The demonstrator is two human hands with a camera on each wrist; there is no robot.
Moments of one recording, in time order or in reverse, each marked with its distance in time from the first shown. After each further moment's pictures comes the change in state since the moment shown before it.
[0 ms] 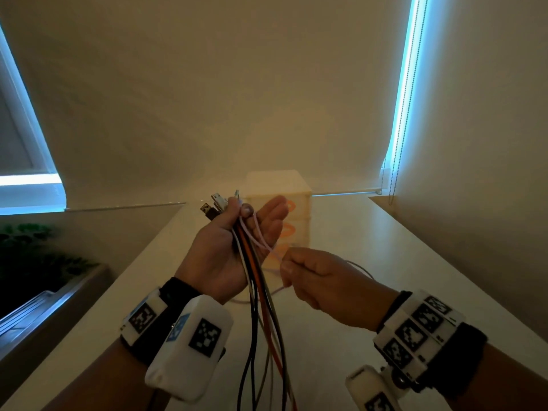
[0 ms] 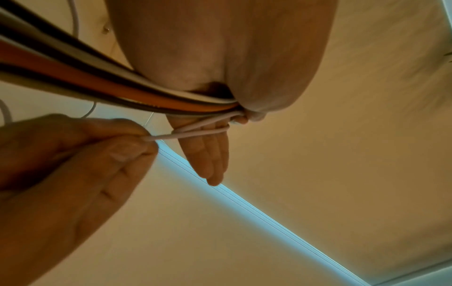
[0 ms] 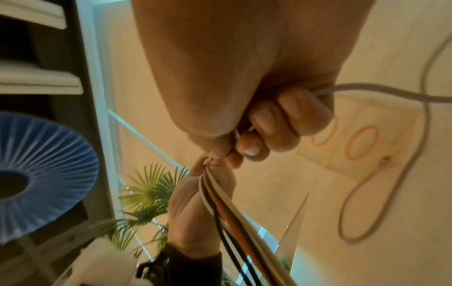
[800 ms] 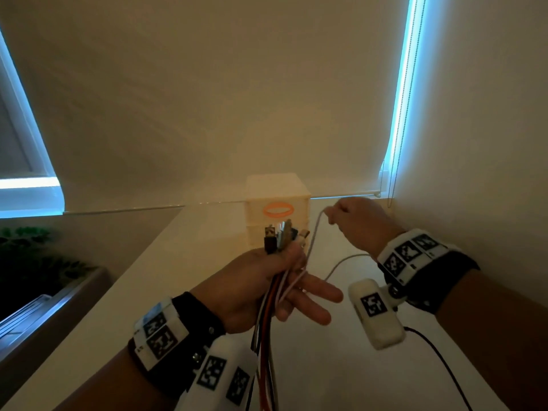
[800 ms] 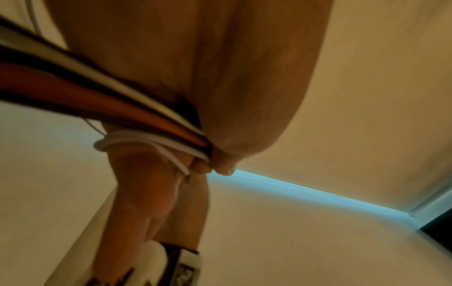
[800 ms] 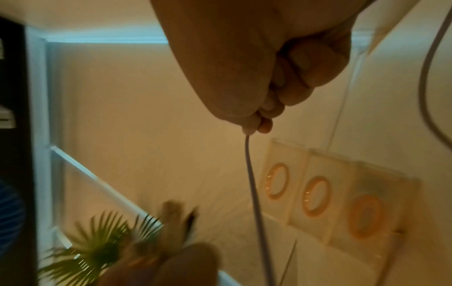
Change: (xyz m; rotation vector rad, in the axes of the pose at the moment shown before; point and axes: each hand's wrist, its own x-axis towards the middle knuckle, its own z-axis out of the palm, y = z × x) left_hand -0.013 -0.026 -0.001 0.669 -0.216 -0.355; right_hand 0.055 0.033 -0.081 -0.283 0.521 0.283
